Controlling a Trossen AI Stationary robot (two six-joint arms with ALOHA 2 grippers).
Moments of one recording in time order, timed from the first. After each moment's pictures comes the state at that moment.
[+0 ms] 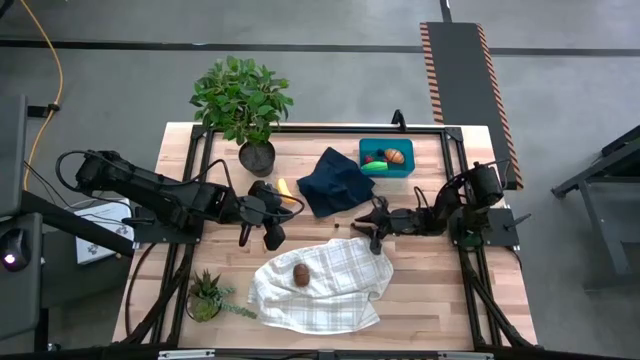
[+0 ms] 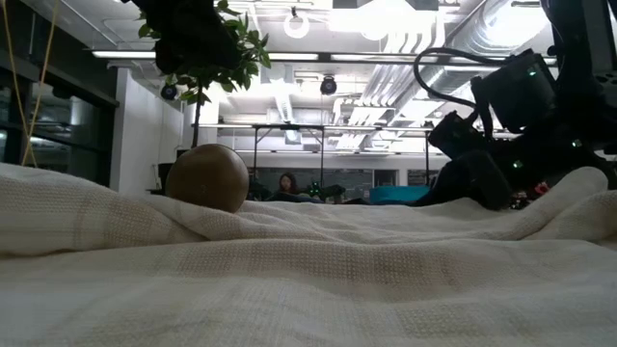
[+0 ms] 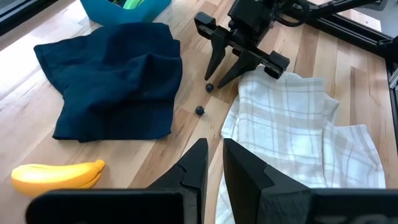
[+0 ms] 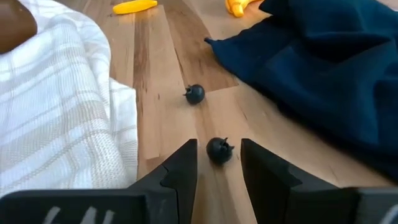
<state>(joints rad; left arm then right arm) -0.12 1.22 0.90 -0.41 -0.38 -0.56 0.11 1.89 0.26 1.20 0.24 0.21</state>
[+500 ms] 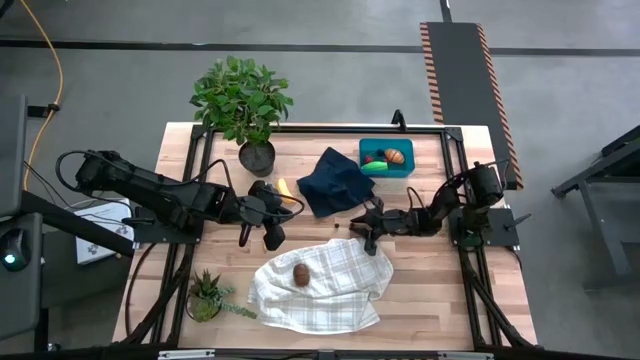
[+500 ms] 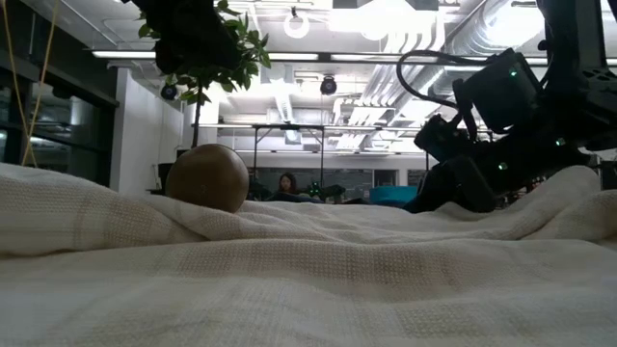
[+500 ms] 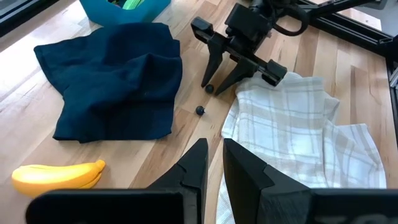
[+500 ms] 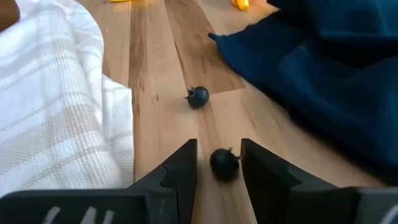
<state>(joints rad) -0.12 1.22 0.90 -0.41 -0.38 -0.55 0.10 1.89 0.34 1.08 0.24 0.19</state>
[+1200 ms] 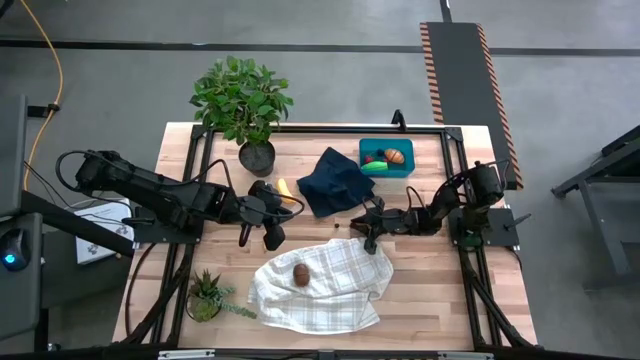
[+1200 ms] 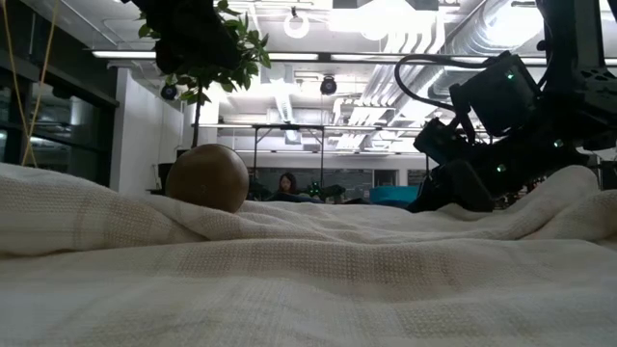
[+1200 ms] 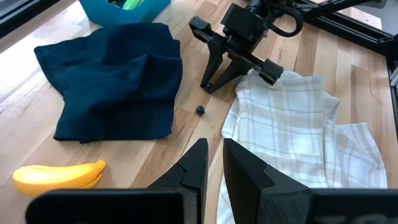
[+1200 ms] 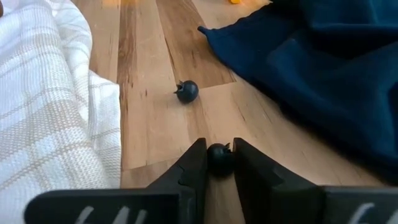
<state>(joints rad) -0.12 1.22 0.90 -0.41 -0.38 -0.55 0.10 1.89 0.34 1.05 0.24 0.20</state>
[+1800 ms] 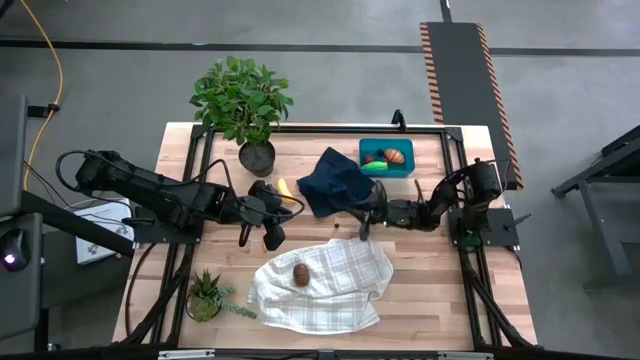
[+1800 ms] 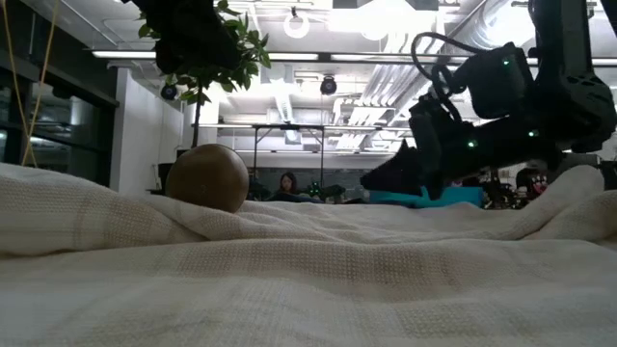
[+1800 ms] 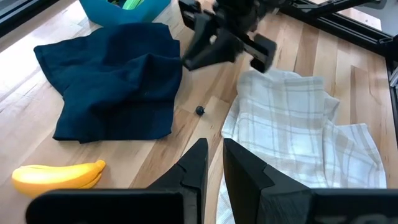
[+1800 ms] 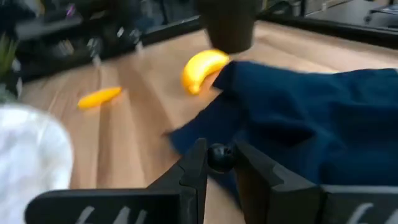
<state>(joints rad) -0.12 1.22 0.90 -0.41 -0.38 -0.55 0.02 1.89 0.34 1.32 0.33 0.28</state>
